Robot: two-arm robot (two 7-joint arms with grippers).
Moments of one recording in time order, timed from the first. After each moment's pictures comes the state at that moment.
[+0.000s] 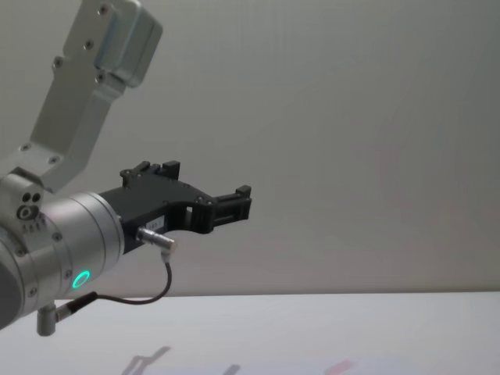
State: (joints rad) left arm -0.24 0.38 0.45 -1.63 -0.20 0.01 -0.01; right arm -0.13 0.41 -0.15 -1.70 0.31 0.27 0.04
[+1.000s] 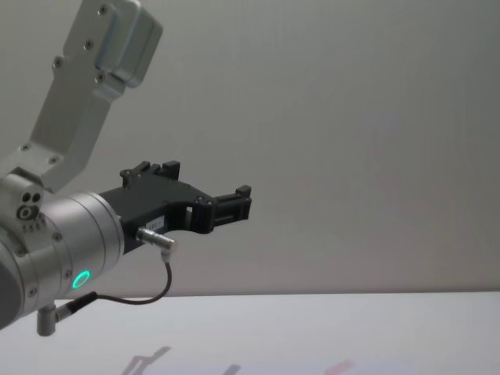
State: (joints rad) left arm -0.24 0.38 0.45 -1.63 -0.20 0.01 -0.01; right arm -0.10 0.41 -0.16 -1.71 0.26 0.24 0.11
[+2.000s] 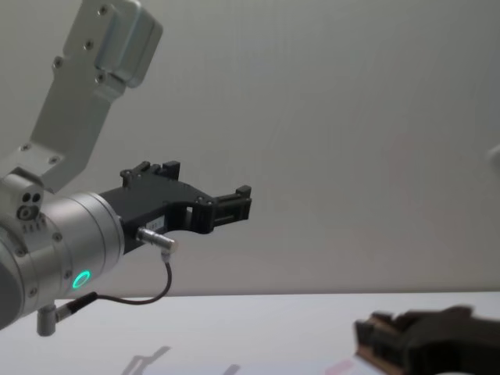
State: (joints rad) left arm -0.24 0.38 0.45 -1.63 -0.20 0.01 -0.01; right arm 0.08 0.29 -0.26 -1.58 0.18 0.21 0.49
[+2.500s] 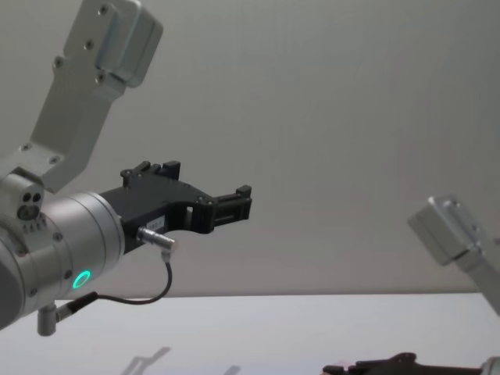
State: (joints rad) left arm -0.24 0.38 0.45 -1.63 -0.20 0.01 -0.01; right arm 0.18 0.22 -0.32 -1.40 0.09 0.21 0.58
